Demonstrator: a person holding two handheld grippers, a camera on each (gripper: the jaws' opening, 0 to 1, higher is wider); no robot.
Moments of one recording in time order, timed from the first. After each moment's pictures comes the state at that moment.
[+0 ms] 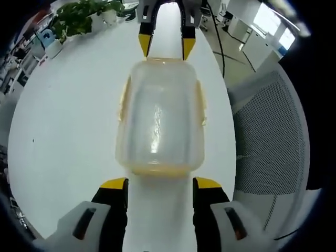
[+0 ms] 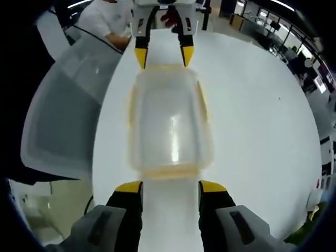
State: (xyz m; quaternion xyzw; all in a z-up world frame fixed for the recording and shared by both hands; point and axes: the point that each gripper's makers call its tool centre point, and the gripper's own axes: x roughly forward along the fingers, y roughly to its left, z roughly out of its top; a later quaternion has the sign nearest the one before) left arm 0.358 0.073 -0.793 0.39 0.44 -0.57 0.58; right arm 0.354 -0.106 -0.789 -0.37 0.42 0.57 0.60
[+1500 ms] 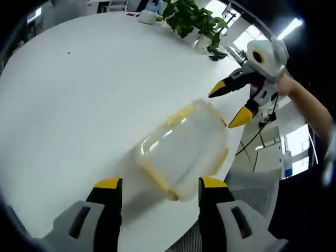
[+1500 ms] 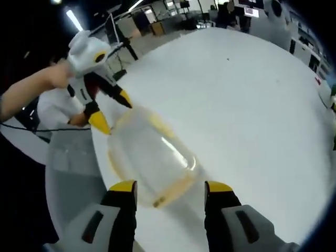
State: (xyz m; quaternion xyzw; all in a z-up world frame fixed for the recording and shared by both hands) left arm 0.370 0.068 -0.788 0.04 0.57 -0.39 0.72; right arm 0.373 -0.090 -0.775 -0.08 0.51 0.43 0.74
